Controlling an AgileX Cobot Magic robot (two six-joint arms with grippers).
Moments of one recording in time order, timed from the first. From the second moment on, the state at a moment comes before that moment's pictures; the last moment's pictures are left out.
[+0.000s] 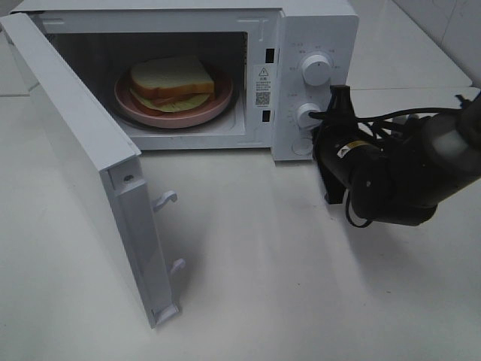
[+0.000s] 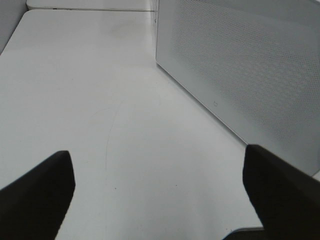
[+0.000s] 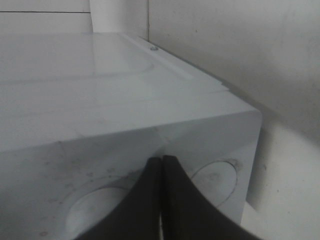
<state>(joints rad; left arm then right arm) 0.02 0.00 -0.49 -0.10 1.05 0.03 0.50 2.04 -0.76 0.52 -0.98 1.35</state>
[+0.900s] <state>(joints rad) 0.02 0.00 -0.49 -0.10 1.05 0.03 0.49 1.60 -0.33 0.43 -0.87 1.15</state>
